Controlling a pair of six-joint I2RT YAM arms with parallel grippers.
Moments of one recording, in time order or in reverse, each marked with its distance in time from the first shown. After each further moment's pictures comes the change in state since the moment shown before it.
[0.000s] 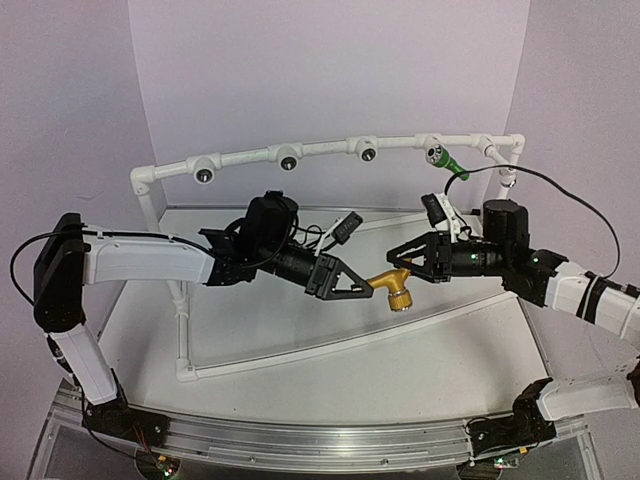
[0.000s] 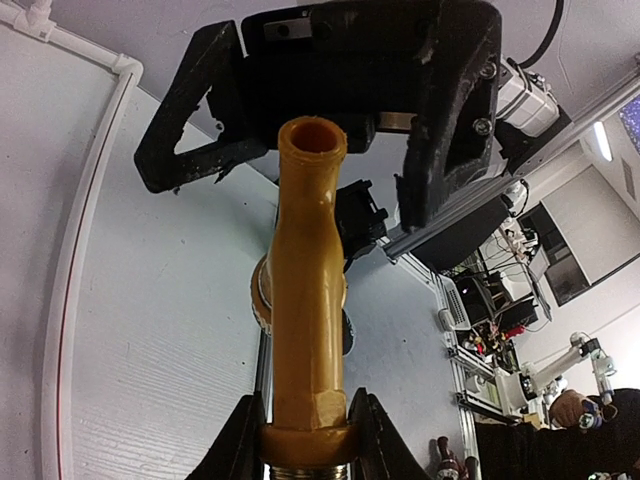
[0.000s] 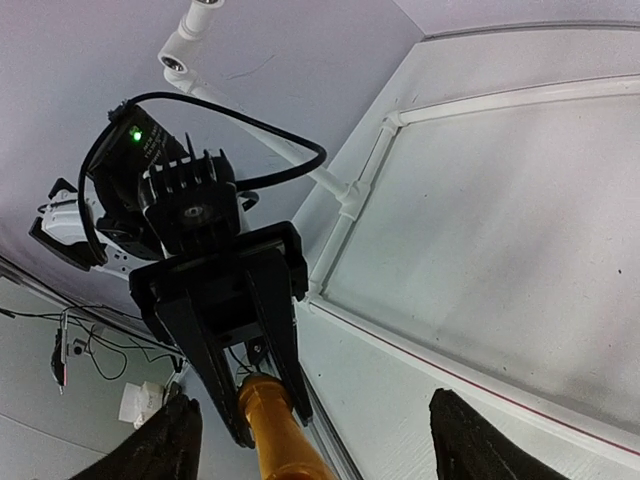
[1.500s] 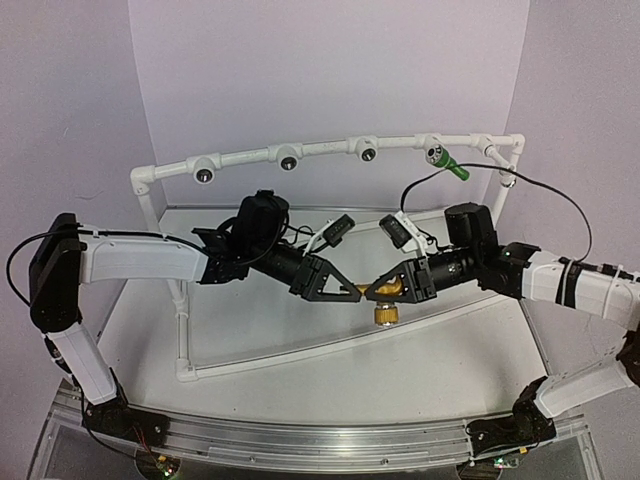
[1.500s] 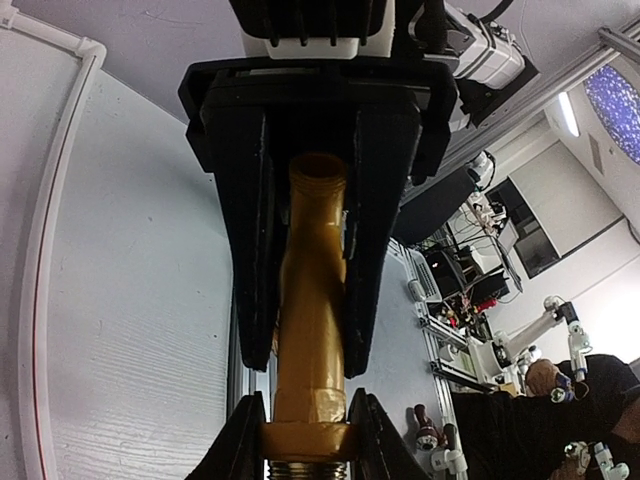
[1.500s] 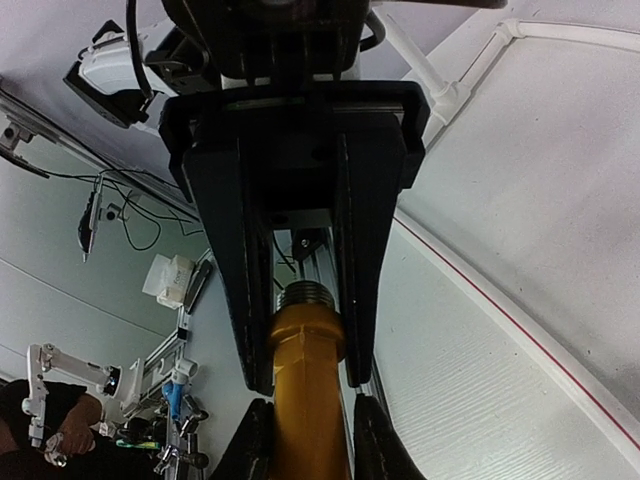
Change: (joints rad) left arm 0.042 -0.030 -0.048 -0.001 0.139 0.025; right arm 0.132 0.160 0.092 -0.121 -0.207 -0.238
